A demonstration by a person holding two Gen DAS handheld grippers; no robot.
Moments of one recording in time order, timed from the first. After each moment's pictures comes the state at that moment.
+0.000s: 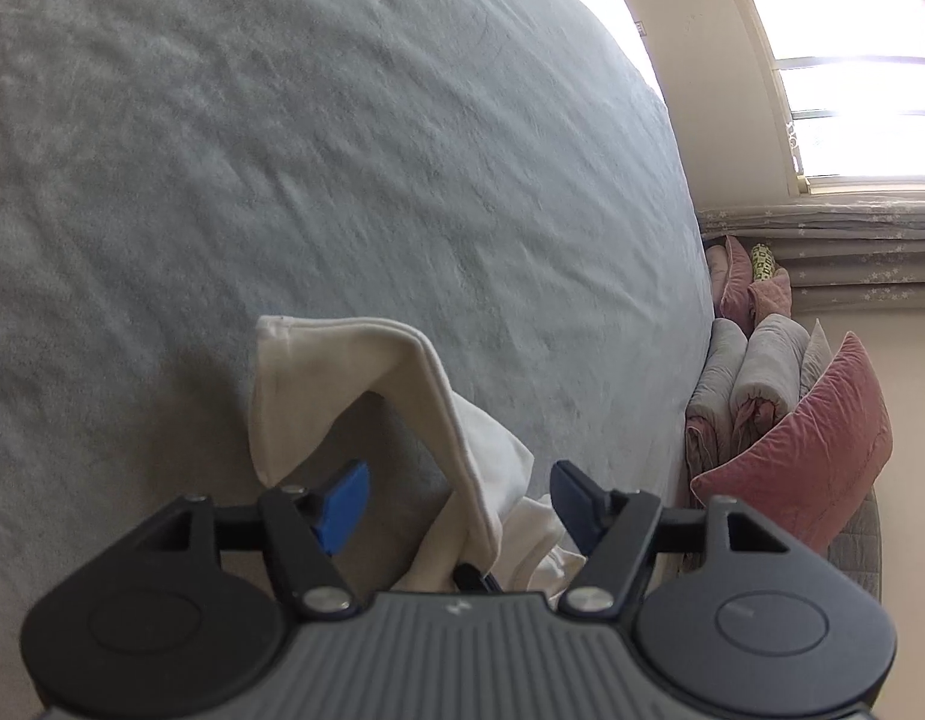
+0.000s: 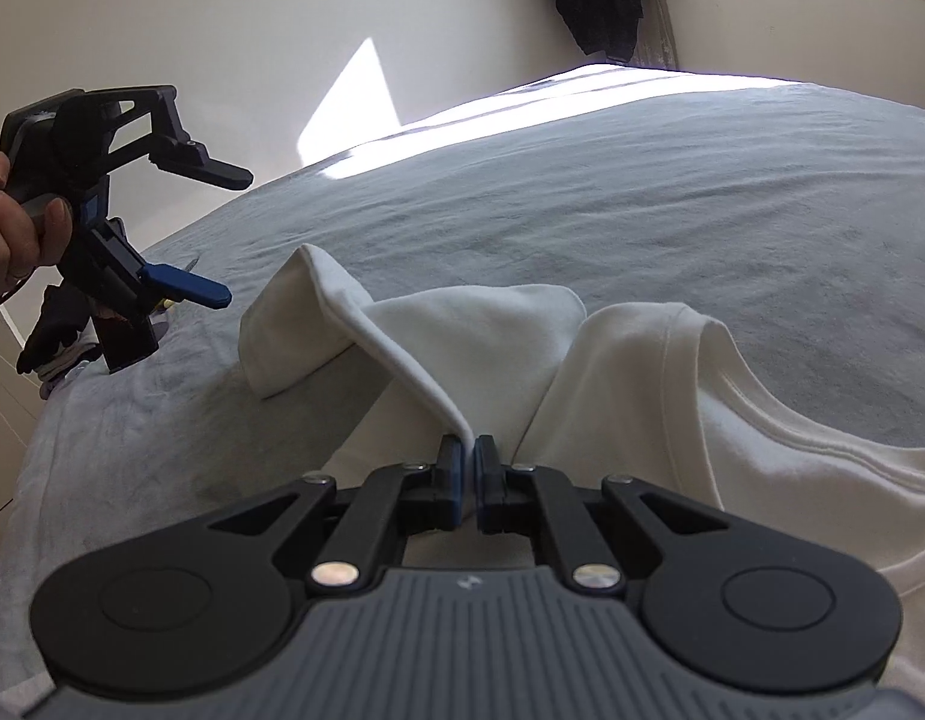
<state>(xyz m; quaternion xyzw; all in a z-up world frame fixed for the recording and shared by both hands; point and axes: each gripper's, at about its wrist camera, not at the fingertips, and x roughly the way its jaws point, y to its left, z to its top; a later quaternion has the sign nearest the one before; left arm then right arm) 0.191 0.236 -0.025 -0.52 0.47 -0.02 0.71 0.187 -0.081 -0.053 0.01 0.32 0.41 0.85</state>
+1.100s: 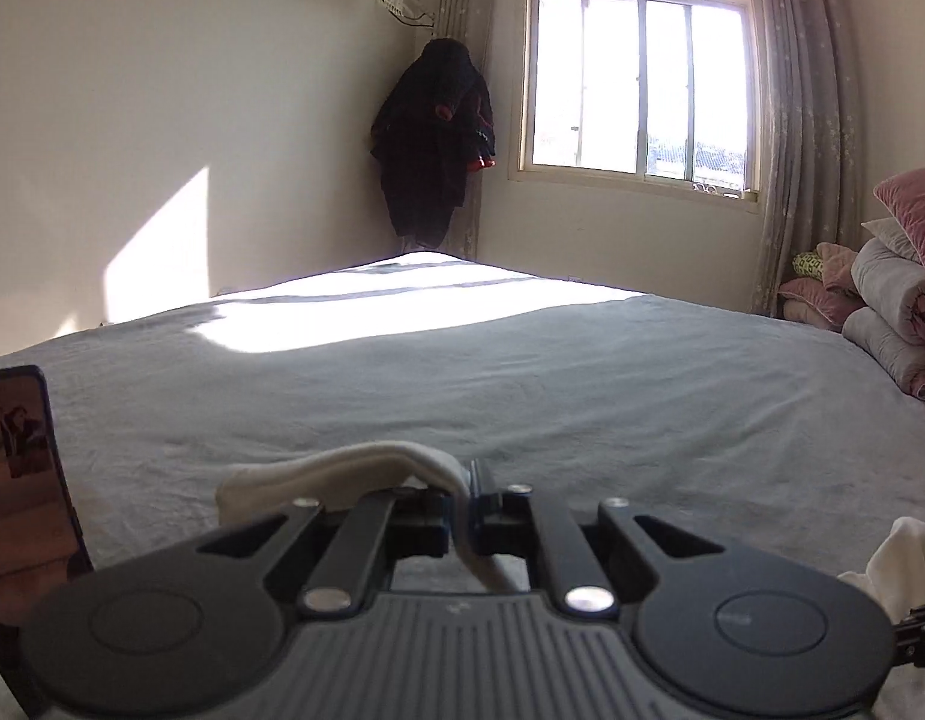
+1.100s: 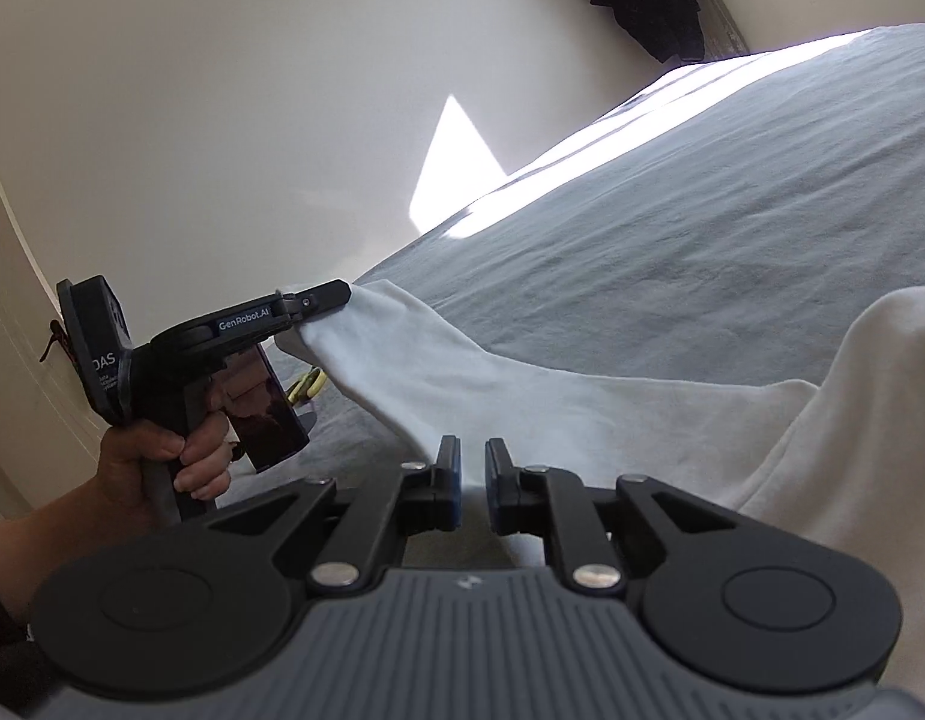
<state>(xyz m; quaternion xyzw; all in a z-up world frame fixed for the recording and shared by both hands) 0.102 0.277 -0.014 -0.04 0.16 0.13 0.98 0.190 -0.014 -0.057 0.14 0.31 0.50 0.79</state>
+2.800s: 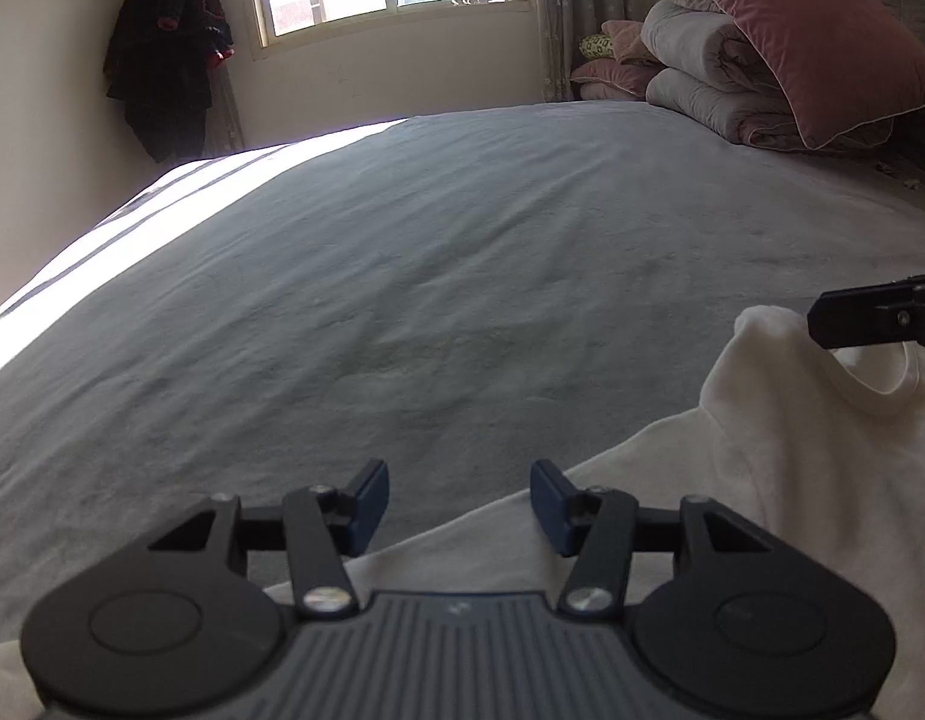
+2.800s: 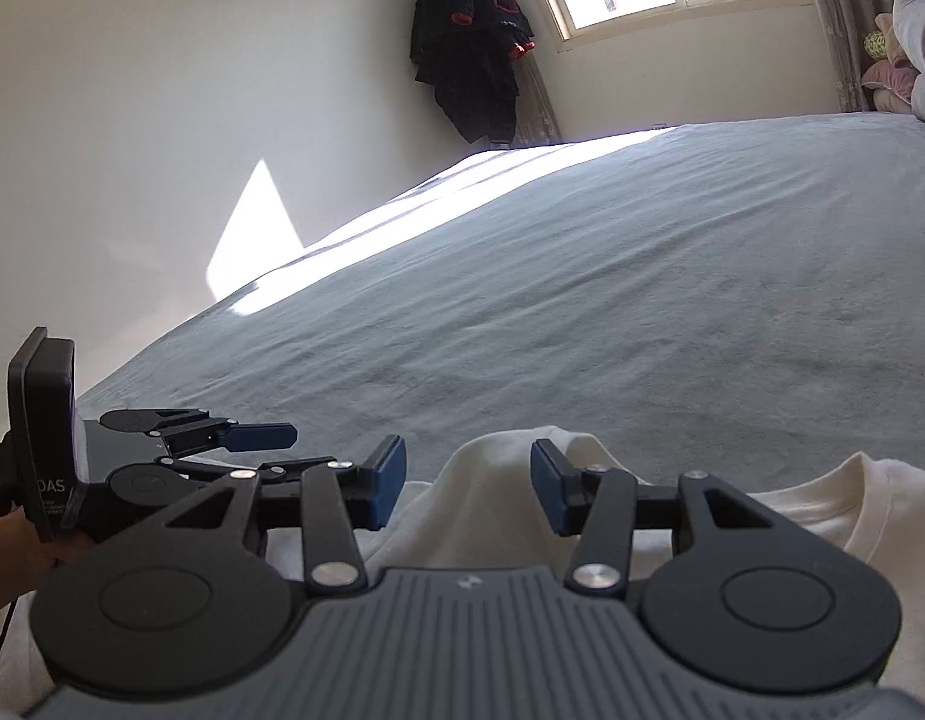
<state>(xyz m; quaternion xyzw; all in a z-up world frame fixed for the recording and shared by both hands) 0.185 0.130 -0.052 0.09 0.32 -0.09 0.94 0.202 -0.114 -0.034 0.10 0.27 0.28 0.92</state>
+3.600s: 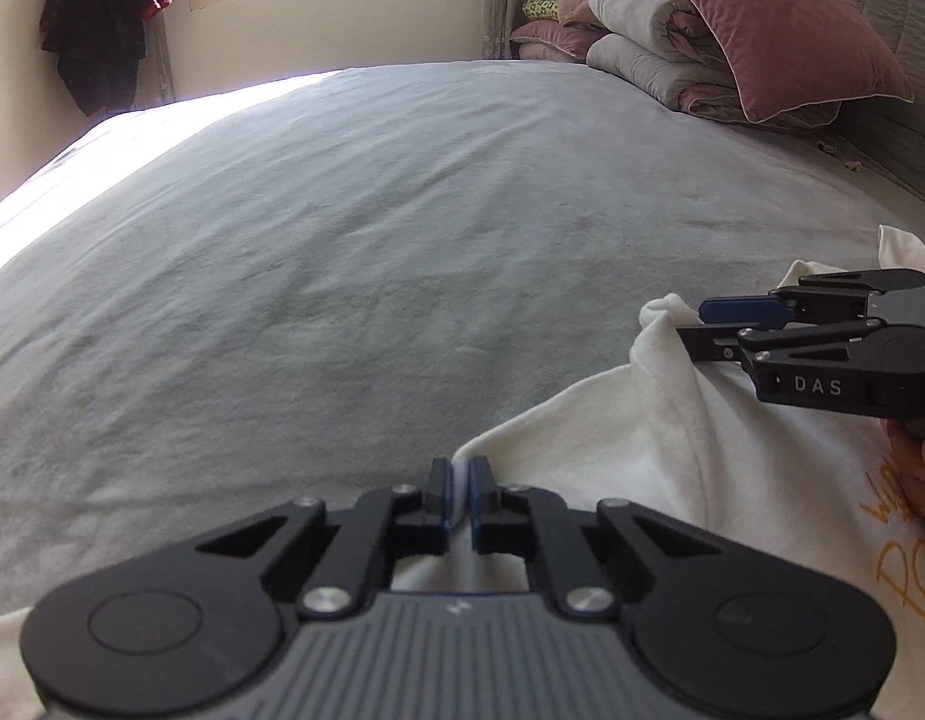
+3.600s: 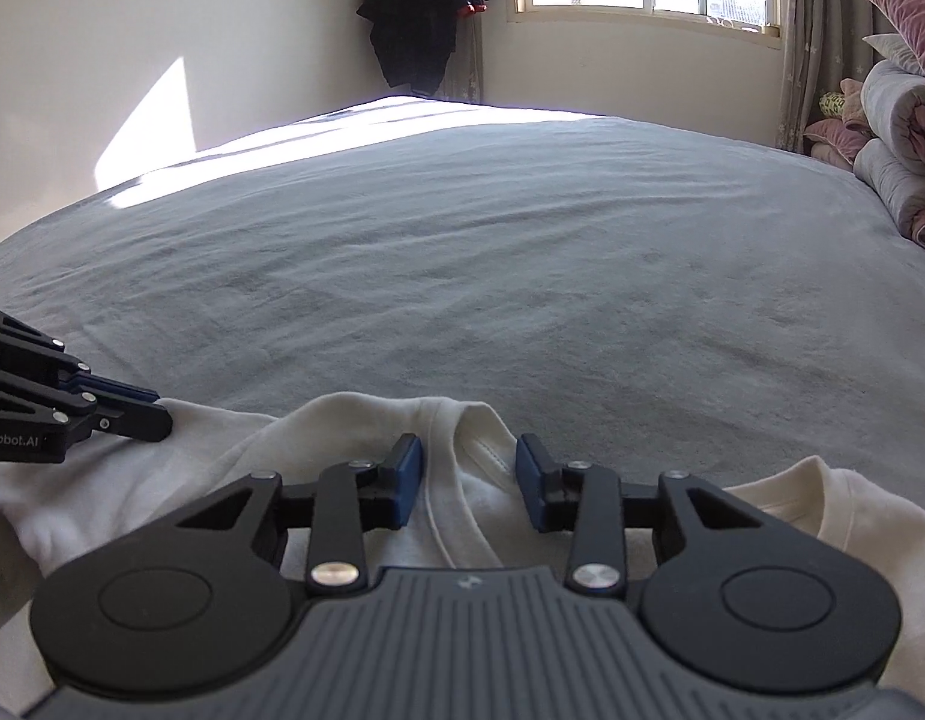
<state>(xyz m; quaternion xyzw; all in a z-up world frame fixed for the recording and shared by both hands) 0.181 0.120 -0.049 0.11 0.35 -0.13 0.92 0.219 -0.077 -0.073 -0.04 0.29 0.19 0.94</state>
